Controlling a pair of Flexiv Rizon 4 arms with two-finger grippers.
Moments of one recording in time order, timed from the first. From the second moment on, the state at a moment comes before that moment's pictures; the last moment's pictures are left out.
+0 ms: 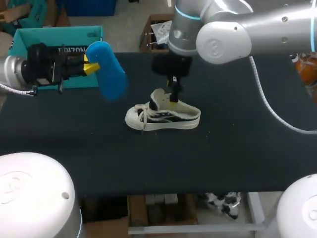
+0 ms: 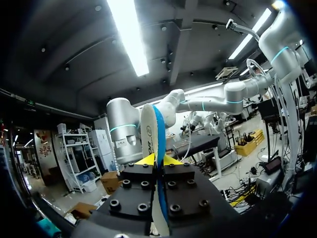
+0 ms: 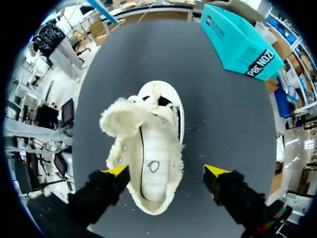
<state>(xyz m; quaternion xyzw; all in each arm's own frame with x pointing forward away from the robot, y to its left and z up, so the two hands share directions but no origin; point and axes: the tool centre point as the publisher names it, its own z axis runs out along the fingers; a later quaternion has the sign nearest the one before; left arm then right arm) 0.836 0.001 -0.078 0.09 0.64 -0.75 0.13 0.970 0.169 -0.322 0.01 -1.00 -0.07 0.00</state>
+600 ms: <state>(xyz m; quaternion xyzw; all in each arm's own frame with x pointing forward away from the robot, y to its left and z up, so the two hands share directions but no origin) 0.829 0.030 -0.095 0.02 0.64 -0.75 0.18 0.987 0.167 -0.352 -0.01 -1.00 -0.01 0.03</state>
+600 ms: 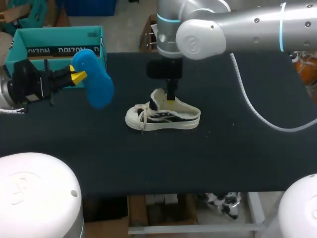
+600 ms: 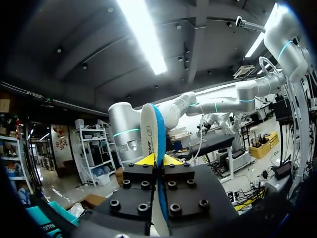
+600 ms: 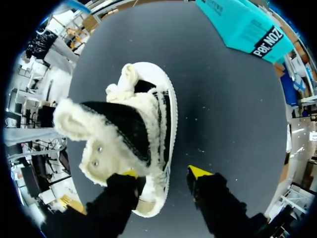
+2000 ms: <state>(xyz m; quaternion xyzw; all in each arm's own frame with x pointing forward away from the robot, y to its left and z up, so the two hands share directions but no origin) 0.893 -0.080 -0.066 0.16 0.60 -0.78 0.08 0.882 0.156 -0.325 -0.50 -0.86 -0.08 0.05</state>
